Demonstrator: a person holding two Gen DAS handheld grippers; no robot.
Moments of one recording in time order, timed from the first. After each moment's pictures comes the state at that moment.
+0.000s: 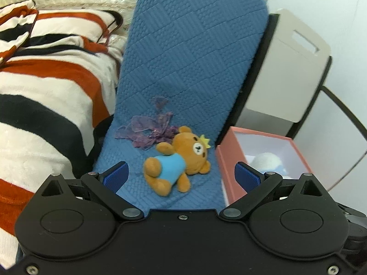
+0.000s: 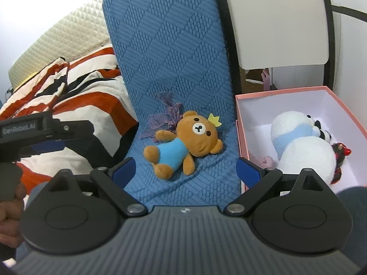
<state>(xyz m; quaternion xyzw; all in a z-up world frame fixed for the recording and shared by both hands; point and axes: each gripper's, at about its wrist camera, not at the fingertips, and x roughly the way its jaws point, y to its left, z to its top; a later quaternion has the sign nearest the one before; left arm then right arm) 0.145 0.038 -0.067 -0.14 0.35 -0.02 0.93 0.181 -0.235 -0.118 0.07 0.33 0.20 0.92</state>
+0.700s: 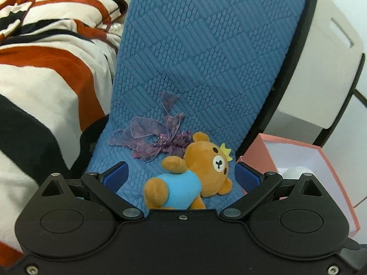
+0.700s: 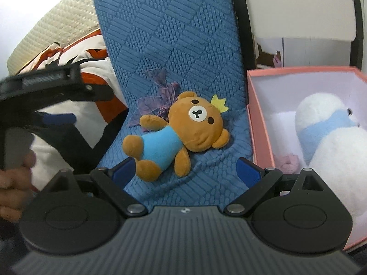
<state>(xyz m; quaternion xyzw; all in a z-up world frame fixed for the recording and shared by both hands) 0.258 0.036 -0.151 -0.14 0.36 0.00 0.92 0.255 -0.213 -0.205 0.07 0.36 0.22 0.90</state>
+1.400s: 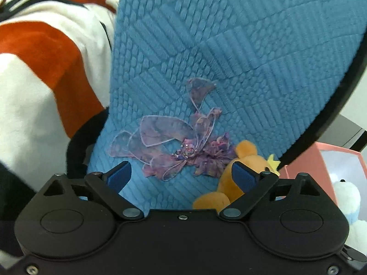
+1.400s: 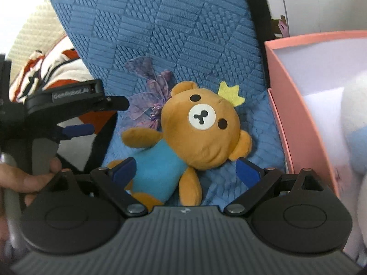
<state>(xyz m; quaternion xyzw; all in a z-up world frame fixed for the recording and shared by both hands) 0.393 0.073 -0.222 -0.14 0.44 0.02 0.89 0.354 -0.173 -0.249 0.12 0.42 0.21 0.87</state>
